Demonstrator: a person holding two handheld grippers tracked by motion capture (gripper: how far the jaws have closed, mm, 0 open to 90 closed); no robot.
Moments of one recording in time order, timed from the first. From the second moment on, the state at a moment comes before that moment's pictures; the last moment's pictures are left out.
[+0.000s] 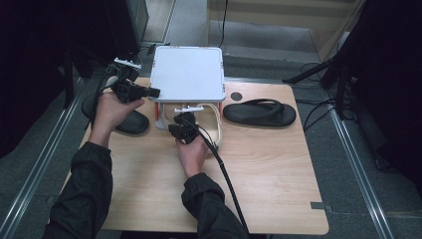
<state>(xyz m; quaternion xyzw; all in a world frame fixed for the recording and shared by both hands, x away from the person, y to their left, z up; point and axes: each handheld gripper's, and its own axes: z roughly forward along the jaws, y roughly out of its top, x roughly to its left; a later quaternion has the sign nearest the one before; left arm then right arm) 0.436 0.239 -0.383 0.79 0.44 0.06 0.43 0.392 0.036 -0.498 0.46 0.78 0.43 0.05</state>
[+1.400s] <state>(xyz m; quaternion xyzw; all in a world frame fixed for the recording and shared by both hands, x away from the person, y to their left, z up) 0.436 0.239 -0.383 0.79 0.44 0.06 0.43 0.321 -0.124 -0.513 0.49 0.76 0.41 0.05</state>
